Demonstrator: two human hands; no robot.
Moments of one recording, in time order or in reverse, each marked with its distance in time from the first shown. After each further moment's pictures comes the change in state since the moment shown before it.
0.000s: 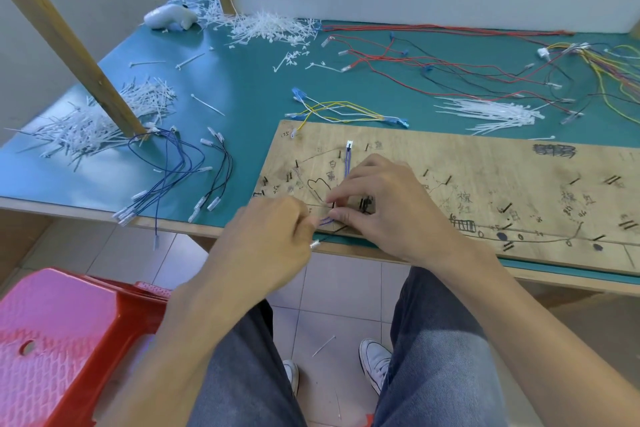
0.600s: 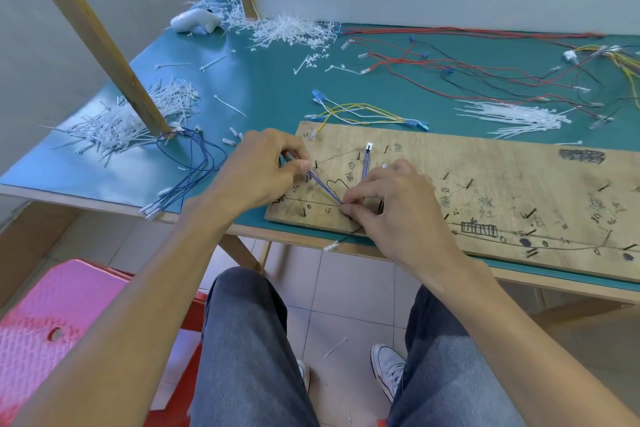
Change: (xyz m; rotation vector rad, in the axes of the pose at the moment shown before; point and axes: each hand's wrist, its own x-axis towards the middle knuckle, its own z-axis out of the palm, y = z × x) left_hand 0.081 -0.053 -0.027 -0.139 0.138 0.127; right_hand 0.000 -0.016 0.021 0.022 0.121 0.200
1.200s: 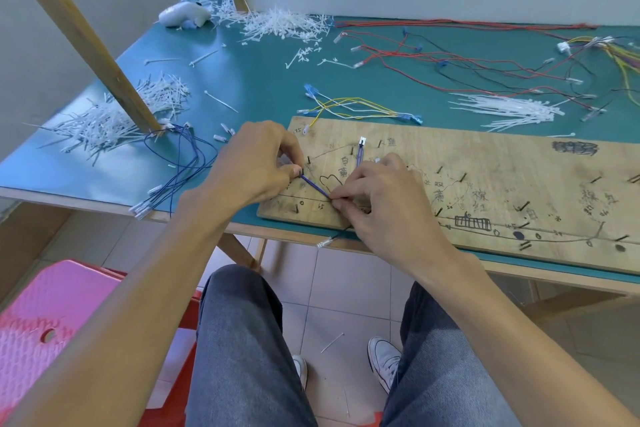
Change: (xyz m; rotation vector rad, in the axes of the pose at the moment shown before) left_hand -0.002 0.018 -0.004 0.120 -0.005 -0.056; right_hand 0.001 -0.001 0.004 -0.077 -0.025 -0.043
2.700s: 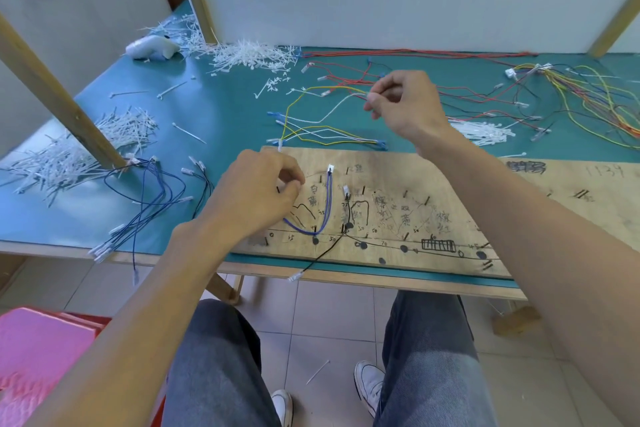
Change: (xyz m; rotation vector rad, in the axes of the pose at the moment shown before) left_hand 0.013 0.028 0.017 -0.025 0.048 0.104; right_hand 0.142 0.087 -0.073 0.433 0.259 0.305
